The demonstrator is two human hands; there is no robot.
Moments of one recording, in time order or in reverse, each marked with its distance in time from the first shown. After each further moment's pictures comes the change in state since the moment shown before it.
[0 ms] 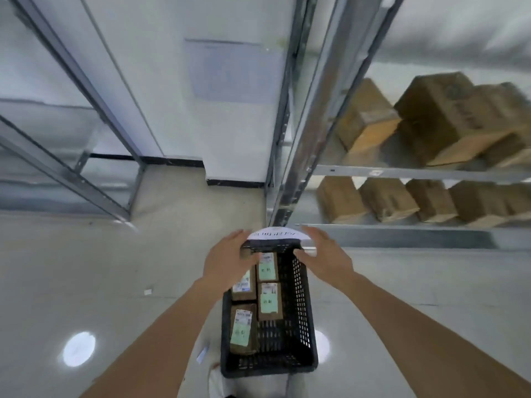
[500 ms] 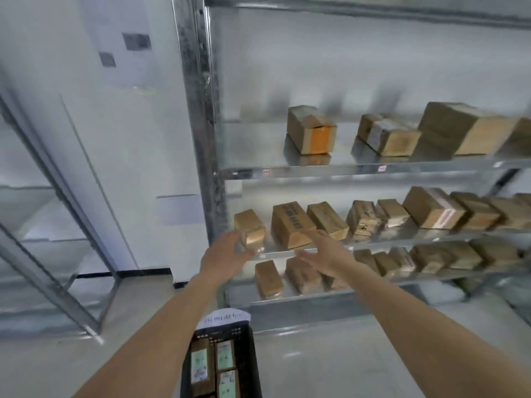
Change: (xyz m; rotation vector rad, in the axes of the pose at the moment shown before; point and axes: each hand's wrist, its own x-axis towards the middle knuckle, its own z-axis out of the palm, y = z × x) left_hand -0.207 0.361 -0.150 -0.043 0.188 0.265; right_hand -0.280 0.019 -0.363 -0.068 0.276 -0.046
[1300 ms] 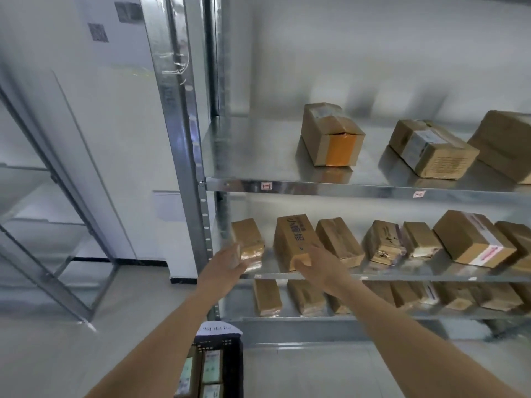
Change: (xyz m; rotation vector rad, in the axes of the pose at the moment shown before) left_hand 0.111 -0.020 0.059 -0.081 0.027 -0.151; right_hand 0.139 0.039 0.020 -0.011 -0.075 -0.095
